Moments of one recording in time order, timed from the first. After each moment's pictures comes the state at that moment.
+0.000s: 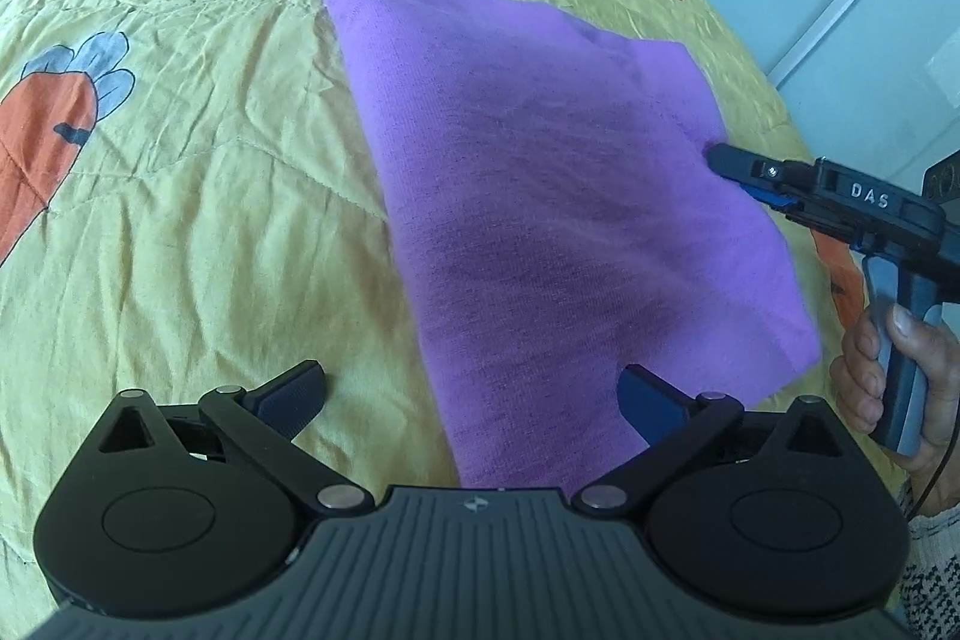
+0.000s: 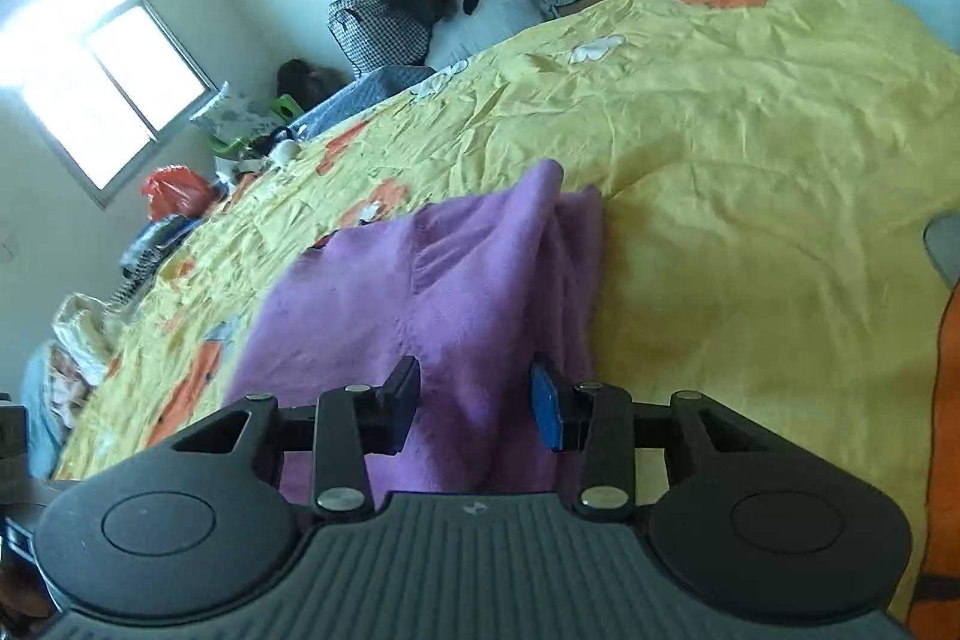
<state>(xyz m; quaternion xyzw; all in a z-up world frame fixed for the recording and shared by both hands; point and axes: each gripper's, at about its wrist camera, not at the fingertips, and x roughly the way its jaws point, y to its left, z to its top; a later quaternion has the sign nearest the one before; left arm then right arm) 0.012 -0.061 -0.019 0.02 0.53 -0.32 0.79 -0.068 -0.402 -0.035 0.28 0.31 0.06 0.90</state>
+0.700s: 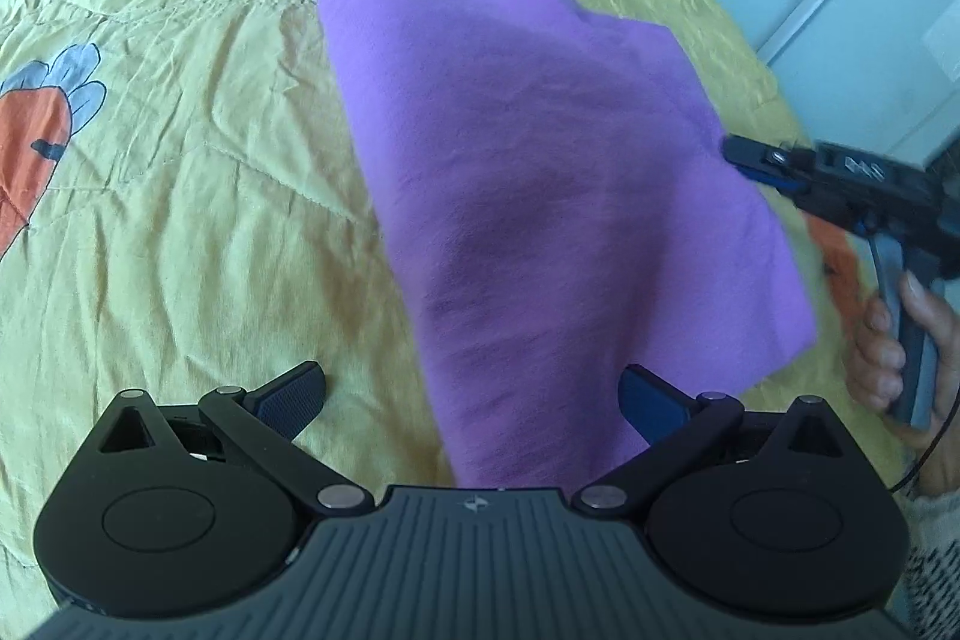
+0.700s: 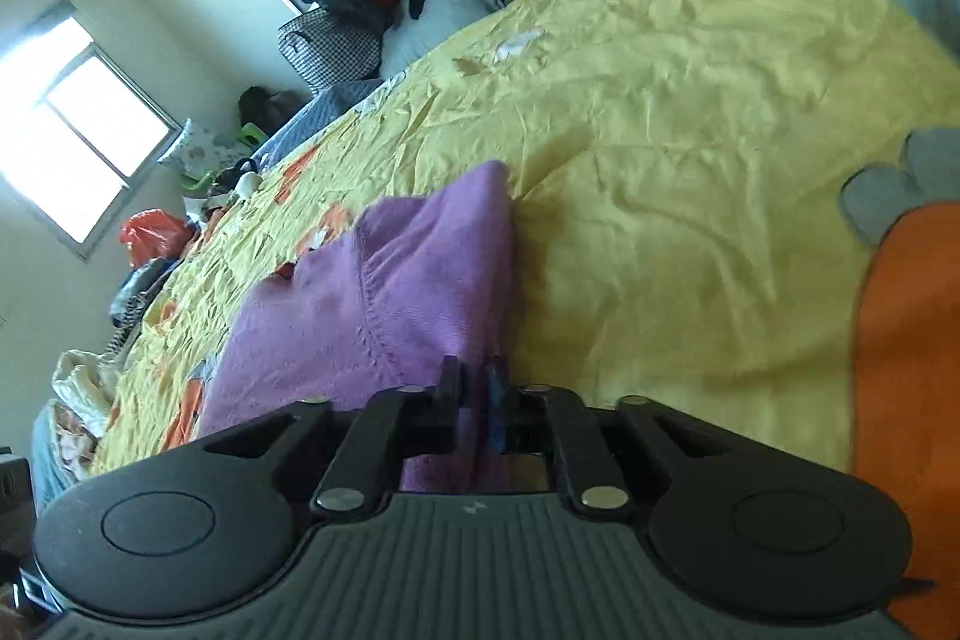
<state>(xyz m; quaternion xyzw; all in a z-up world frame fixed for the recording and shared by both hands) 0.012 -0.072 -0.013 0.03 0.54 -0.33 0.78 -0.081 -0.436 -0.035 0.33 0.32 0.02 0.89</state>
